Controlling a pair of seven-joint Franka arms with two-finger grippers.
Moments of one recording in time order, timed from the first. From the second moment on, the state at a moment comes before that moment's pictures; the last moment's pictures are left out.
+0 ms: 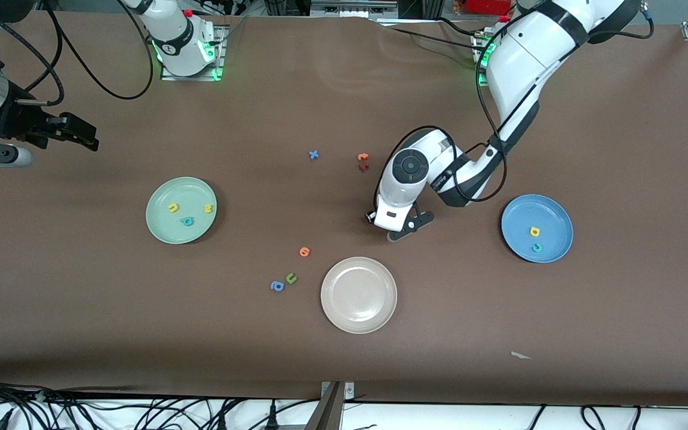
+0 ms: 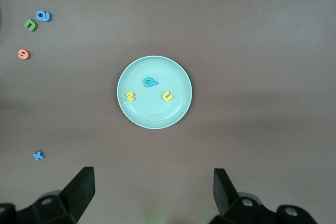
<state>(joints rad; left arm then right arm) -0.20 0.78 -0.48 -1.68 0.35 2.36 -1.35 0.02 0.04 0.06 -1.59 0.00 1.55 0.11</state>
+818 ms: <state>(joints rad) 0.10 0.74 -0.47 -1.49 0.35 1.97 -0.81 0.02 0.04 0.06 -1.59 0.00 1.55 0.11</state>
